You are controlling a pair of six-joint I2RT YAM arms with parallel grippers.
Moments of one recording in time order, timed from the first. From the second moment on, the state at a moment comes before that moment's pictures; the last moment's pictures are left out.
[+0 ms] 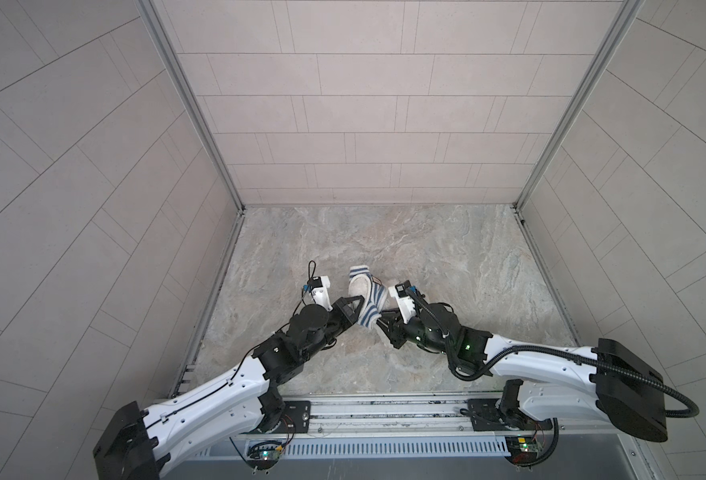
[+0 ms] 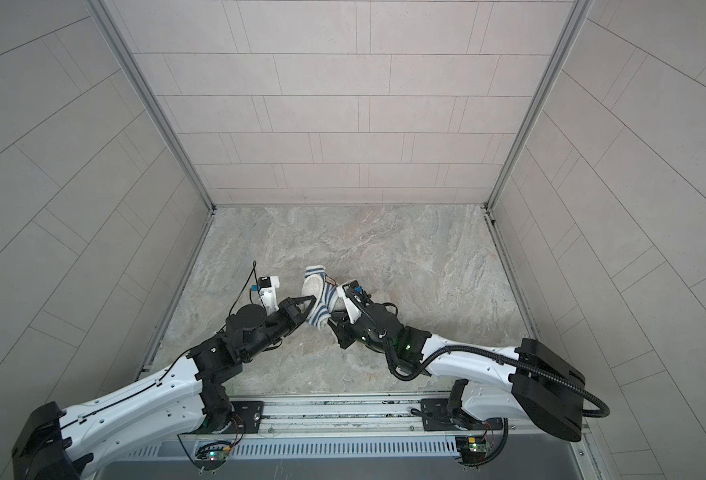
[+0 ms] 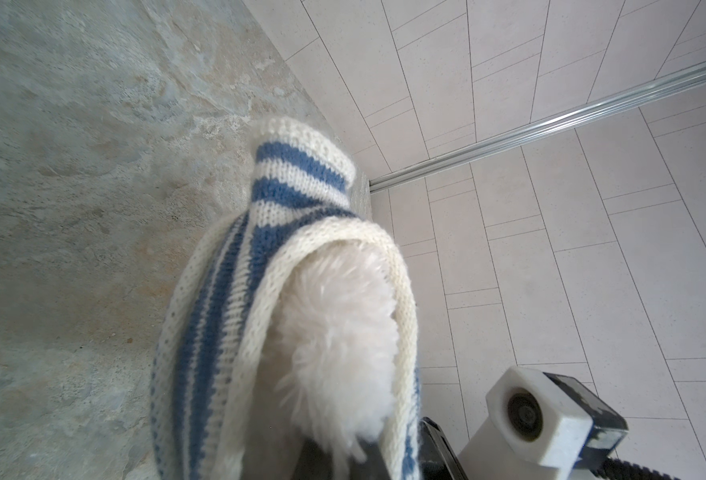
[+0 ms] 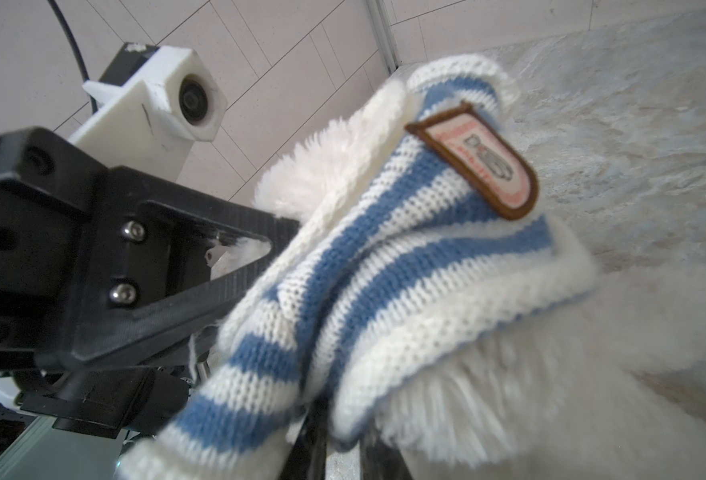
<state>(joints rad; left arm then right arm) -0.87 0.80 0.42 0.12 -0.14 -1.21 1.01 1.21 0.54 0.36 0.02 0.52</state>
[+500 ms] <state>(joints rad) -0.87 0.79 0.42 0.11 -0.13 -1.20 1.00 1.13 0.47 0.33 0.08 0.57</state>
